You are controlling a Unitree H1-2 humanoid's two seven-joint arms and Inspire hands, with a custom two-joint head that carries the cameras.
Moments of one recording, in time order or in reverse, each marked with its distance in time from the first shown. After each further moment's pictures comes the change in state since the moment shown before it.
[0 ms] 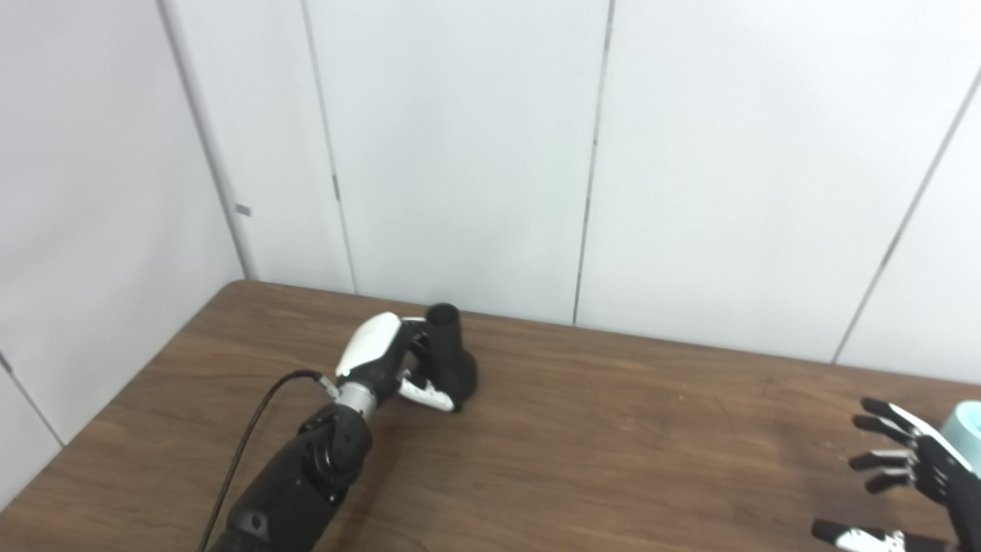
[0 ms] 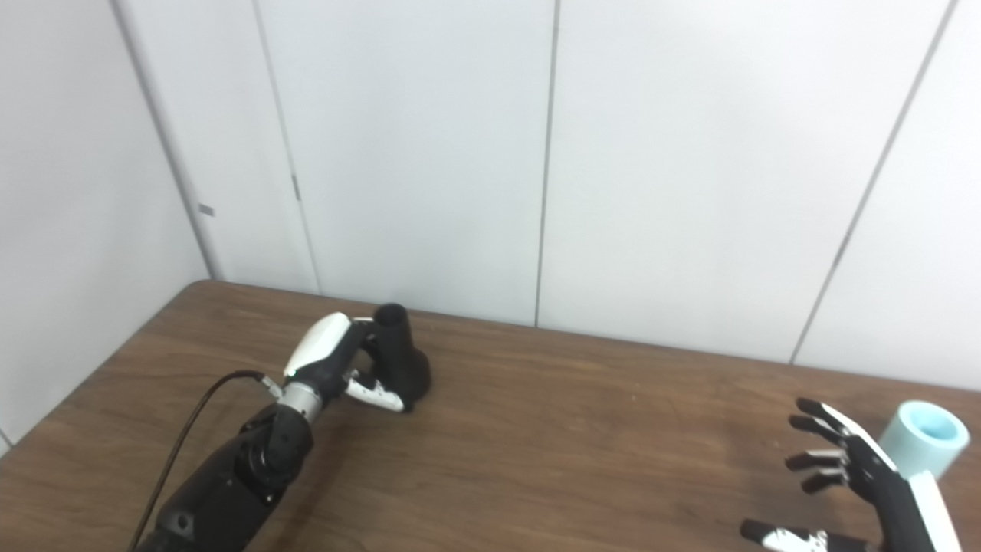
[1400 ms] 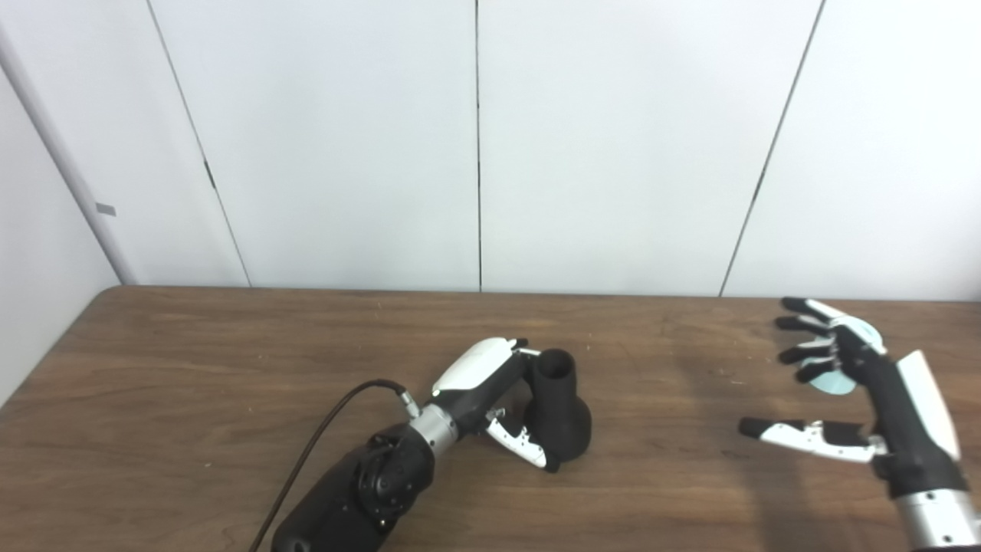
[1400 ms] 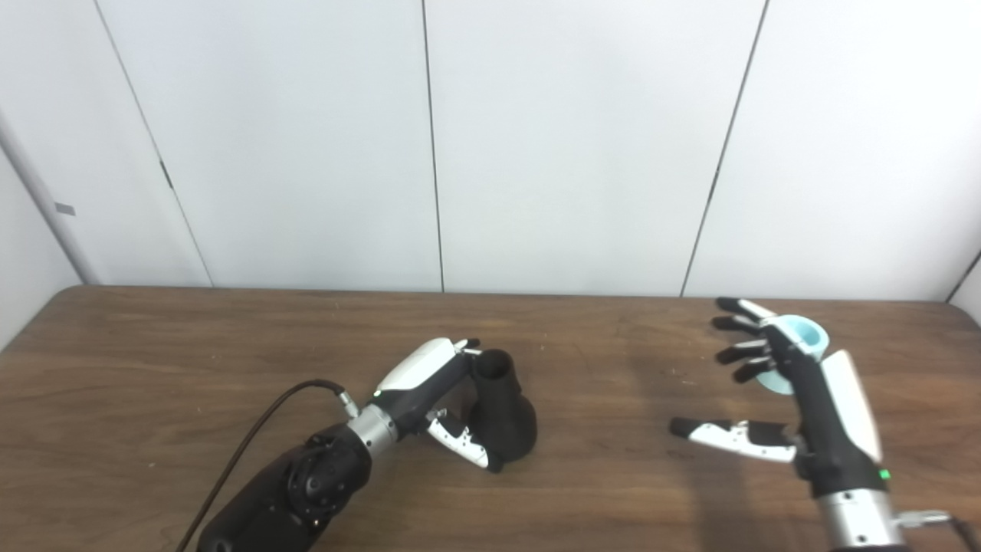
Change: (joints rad) left arm -0.079 -0.202 -0.251 0.036 0.040 -0.211 -0.161; right arm 0.016 -0.043 -0.070 -0.196 -0.098 0.127 -0.035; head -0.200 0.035
